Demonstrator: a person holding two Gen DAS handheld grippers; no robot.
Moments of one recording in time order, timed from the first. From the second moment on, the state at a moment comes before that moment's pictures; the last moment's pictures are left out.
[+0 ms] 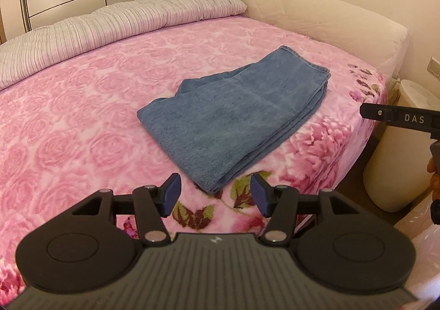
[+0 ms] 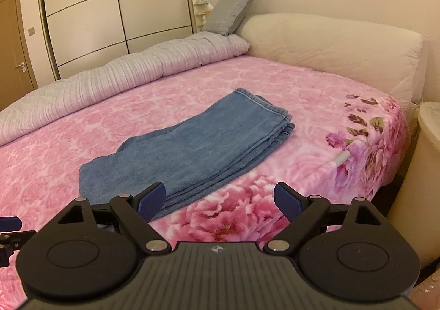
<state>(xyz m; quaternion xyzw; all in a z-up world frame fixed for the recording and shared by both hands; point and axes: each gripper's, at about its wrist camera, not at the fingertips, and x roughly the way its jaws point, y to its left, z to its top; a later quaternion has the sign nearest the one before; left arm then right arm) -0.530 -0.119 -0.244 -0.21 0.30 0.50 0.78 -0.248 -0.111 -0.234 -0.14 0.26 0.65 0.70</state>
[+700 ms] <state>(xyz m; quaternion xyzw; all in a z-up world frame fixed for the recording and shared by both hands) -0.571 -0.072 -0.287 -0.30 0.28 0.48 0.77 -0.286 -0.094 -0.259 -0.22 0.21 0.71 0.64</state>
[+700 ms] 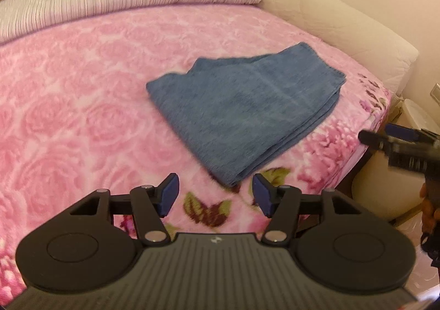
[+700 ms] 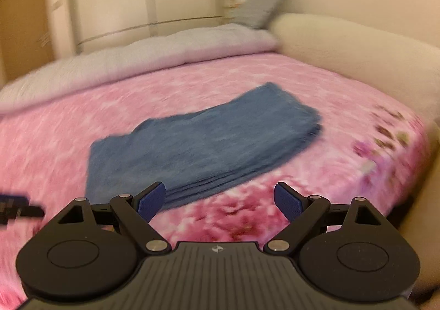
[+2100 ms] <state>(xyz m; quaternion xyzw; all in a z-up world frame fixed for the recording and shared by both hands) -0.551 0.027 -0.297 -0.28 0.28 0.44 0.80 -0.311 0.014 -0.274 -0.14 0.22 0.83 0.50</state>
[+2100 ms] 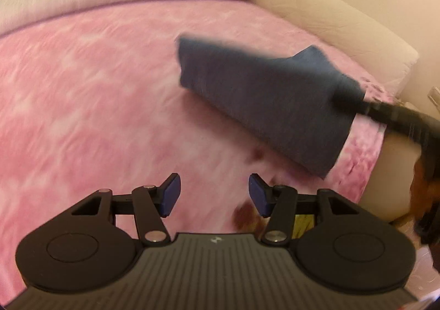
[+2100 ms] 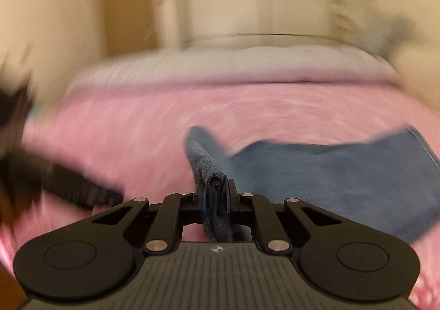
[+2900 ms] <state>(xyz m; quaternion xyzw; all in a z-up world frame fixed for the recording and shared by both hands) -0.371 0.109 -0.326 -0.22 0.29 0.36 0.86 -0.047 0.105 -0.296 0.04 0.37 0.66 0.65</state>
